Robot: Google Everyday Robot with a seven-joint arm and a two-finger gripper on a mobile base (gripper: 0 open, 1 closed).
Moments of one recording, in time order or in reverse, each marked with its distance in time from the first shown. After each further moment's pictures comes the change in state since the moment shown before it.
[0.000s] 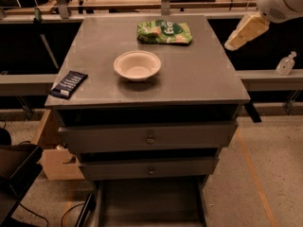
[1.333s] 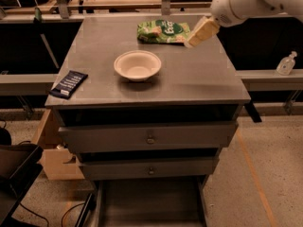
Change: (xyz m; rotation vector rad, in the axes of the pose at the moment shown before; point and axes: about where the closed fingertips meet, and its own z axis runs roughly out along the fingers) arm -0.062 0.022 0.102 -0.105 -0.202 0.043
